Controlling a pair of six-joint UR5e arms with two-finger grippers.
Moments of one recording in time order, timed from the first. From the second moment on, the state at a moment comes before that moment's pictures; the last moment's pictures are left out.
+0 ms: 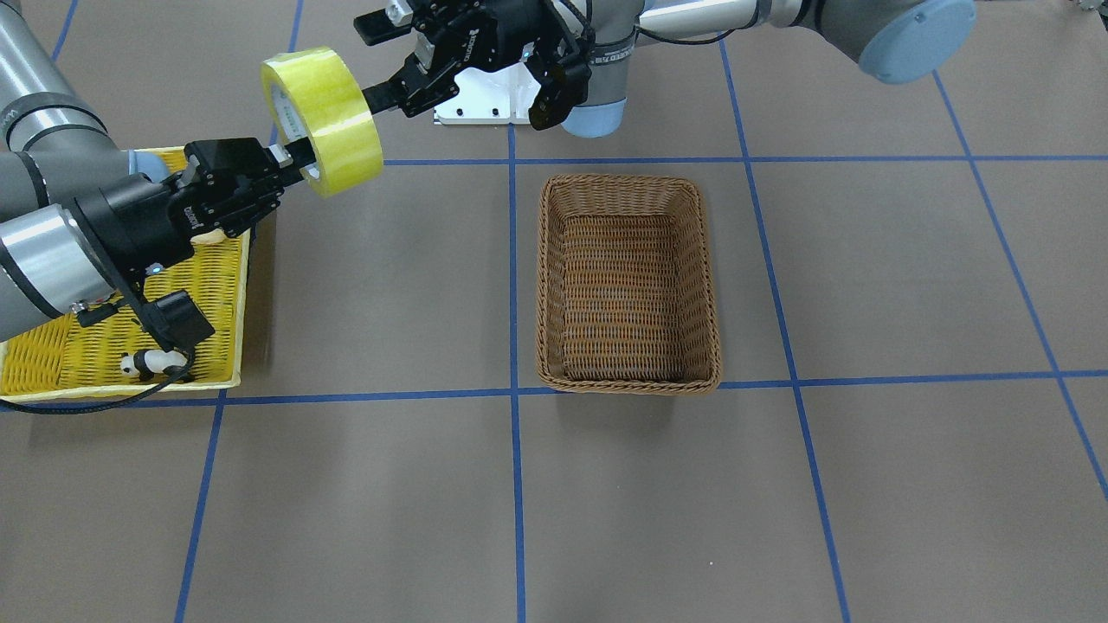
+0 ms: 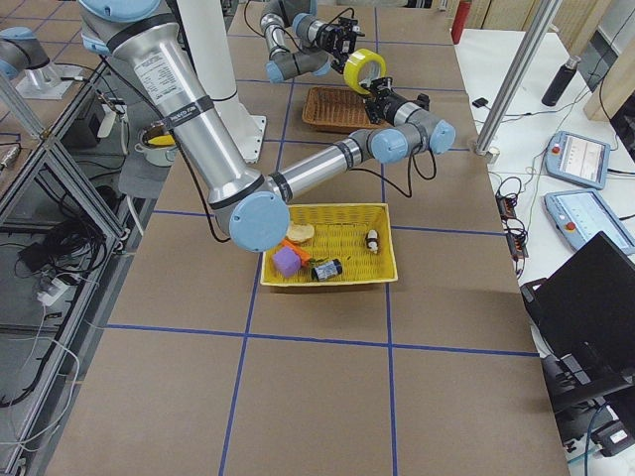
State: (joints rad) left arm -0.39 -2.44 -1.49 -3.20 -1.16 -2.05; right arm 1.06 -1.02 1.46 -1.67 3.65 0.20
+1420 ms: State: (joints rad) left arm -0.39 -2.45 -1.48 -3.20 -1.14 -2.05; right arm 1.04 -1.02 1.50 -1.72 3.65 0.19
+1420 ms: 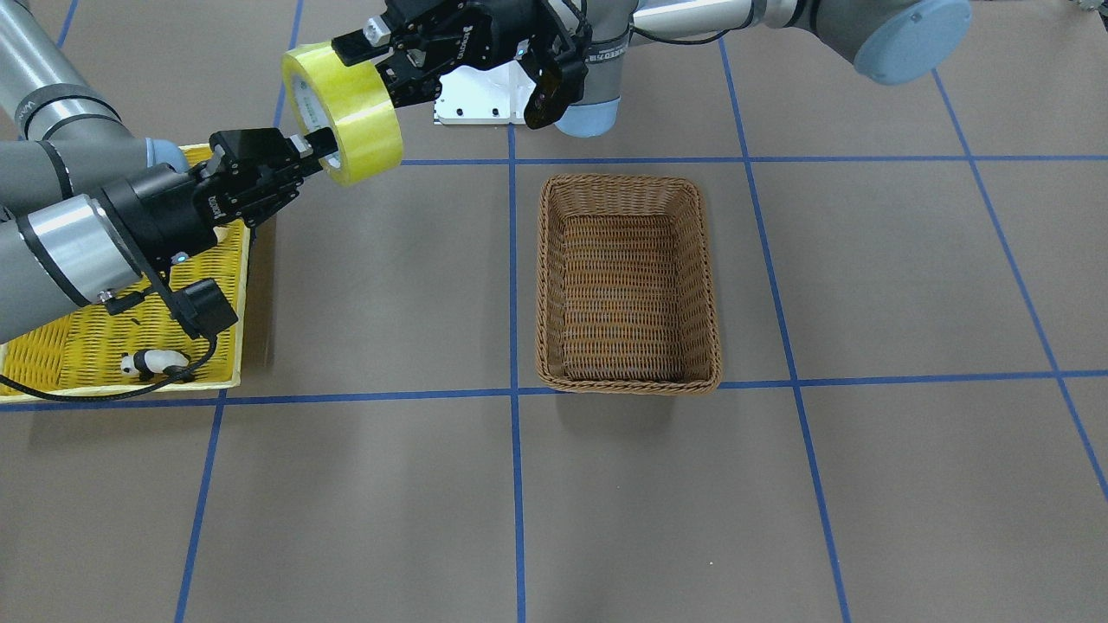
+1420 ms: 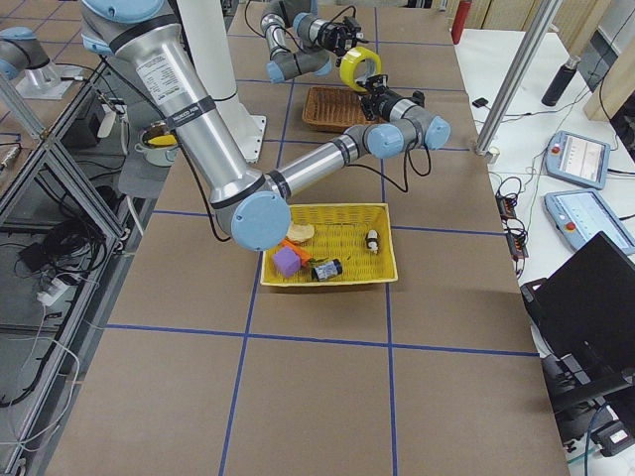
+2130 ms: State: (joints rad) left arm -0.39 -2.45 -1.48 -3.20 -1.14 -2.05; right arm 1.04 -1.02 1.51 -1.78 3.65 0.19
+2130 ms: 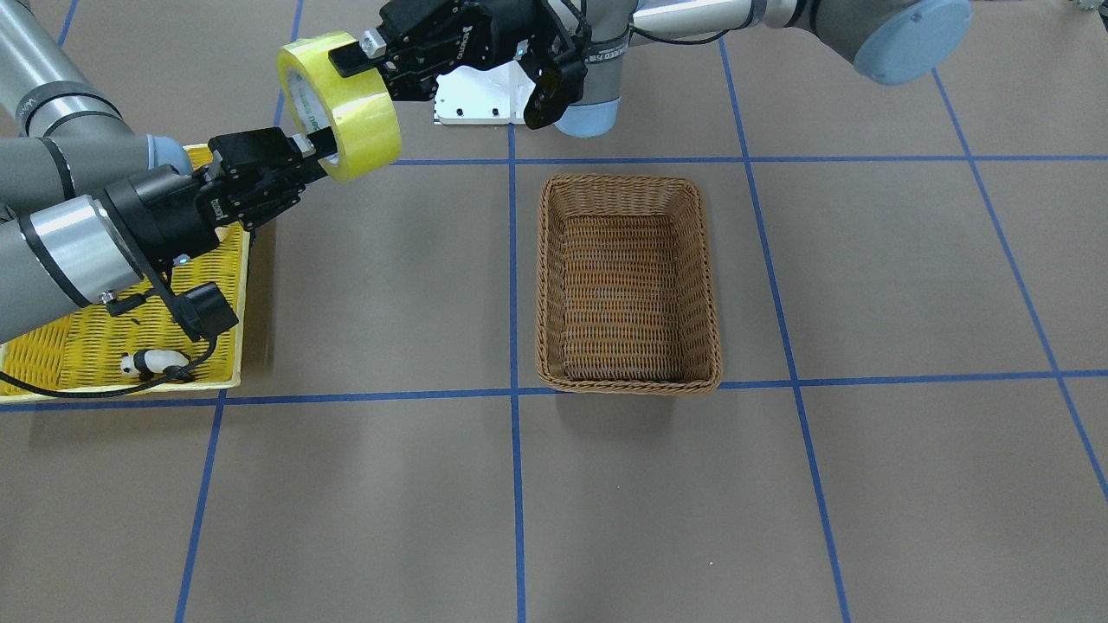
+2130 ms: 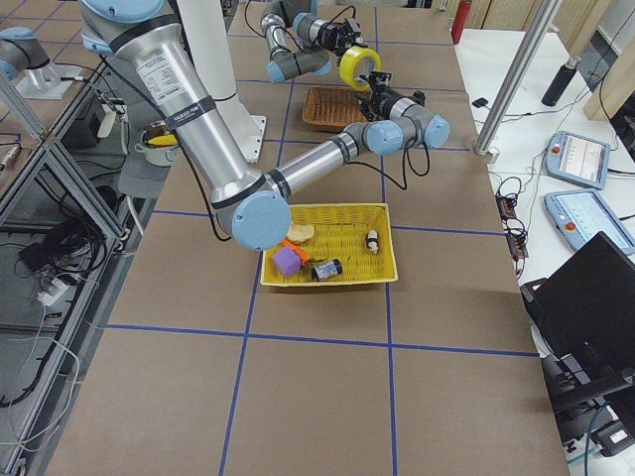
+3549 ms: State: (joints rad) left arm -0.40 -2.18 -1.60 -3.13 -1.21 -1.84; right arm 1.15 -1.05 1.59 -1.77 3.32 0.08
